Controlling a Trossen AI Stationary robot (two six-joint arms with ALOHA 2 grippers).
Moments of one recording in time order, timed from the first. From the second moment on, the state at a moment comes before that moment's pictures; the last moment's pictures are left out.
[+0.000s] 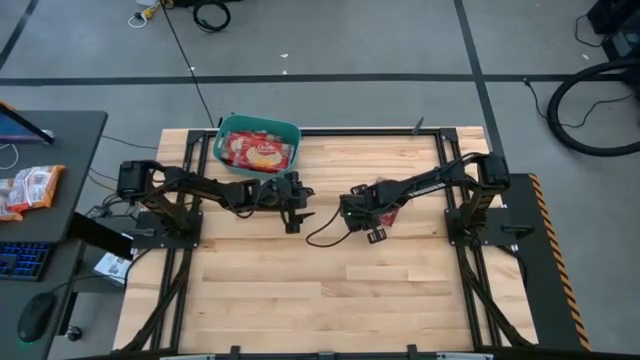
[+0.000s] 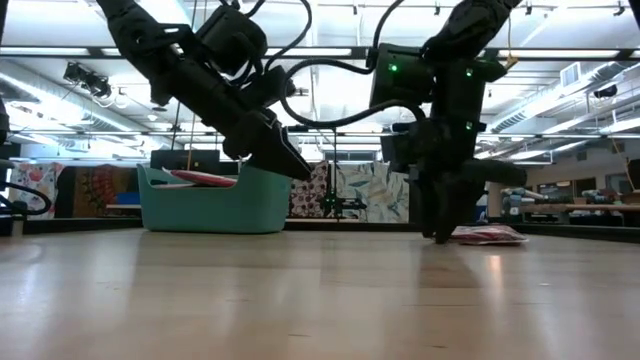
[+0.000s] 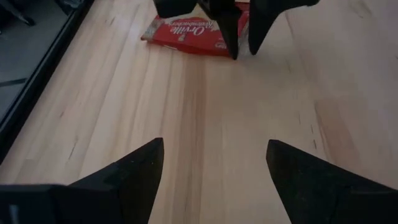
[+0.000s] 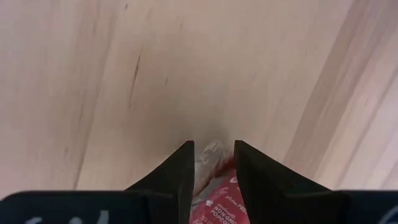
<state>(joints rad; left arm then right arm) 0.10 1.61 0.71 0.34 -0.11 0.25 -0.03 1.78 1.03 -0.63 0.14 -0.36</state>
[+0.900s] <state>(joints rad) 0.10 1.74 0.71 0.58 0.06 0.23 -0.02 1.70 1.10 -0.70 0.13 -0.30</state>
